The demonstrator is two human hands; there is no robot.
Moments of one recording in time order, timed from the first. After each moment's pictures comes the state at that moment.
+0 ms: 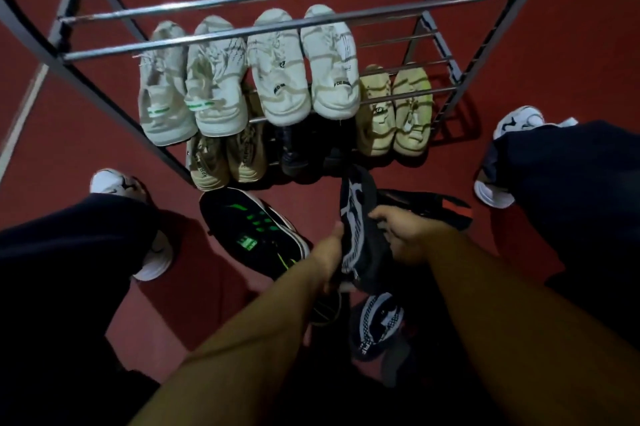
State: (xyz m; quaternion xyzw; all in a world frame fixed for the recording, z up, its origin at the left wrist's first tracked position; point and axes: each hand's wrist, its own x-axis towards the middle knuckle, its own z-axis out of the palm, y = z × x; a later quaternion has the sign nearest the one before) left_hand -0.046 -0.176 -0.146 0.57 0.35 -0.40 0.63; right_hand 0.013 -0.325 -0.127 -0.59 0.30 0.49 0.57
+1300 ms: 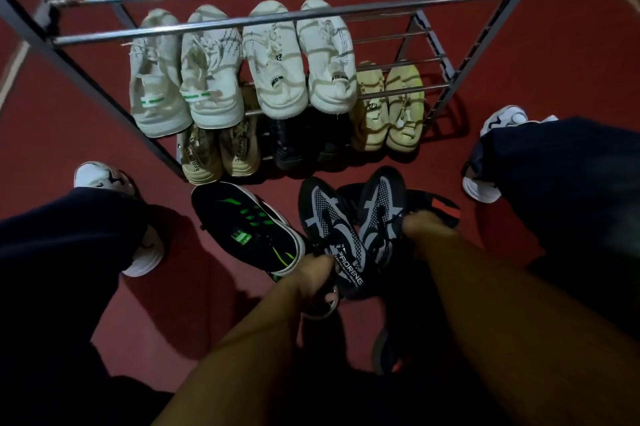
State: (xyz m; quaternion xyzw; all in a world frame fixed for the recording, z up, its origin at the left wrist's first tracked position) left_hand -0.084 -0.162 -0.165 0.59 0.34 -0.39 0.62; right_hand 0.013 -0.350 -0.140 -0.81 0.35 0.32 0.34
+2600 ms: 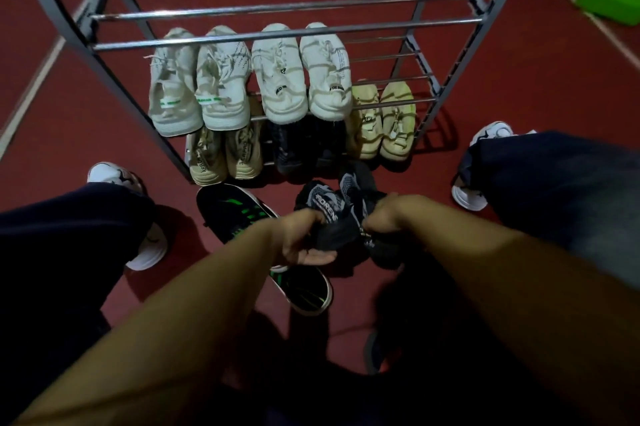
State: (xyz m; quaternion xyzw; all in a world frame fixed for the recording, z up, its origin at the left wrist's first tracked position) left_hand -0.040 -0.140 -0.085 0.54 0.32 -0.47 0.62; right_hand -0.005 -0.301 -0.026 -0.88 0.06 0.47 0.07
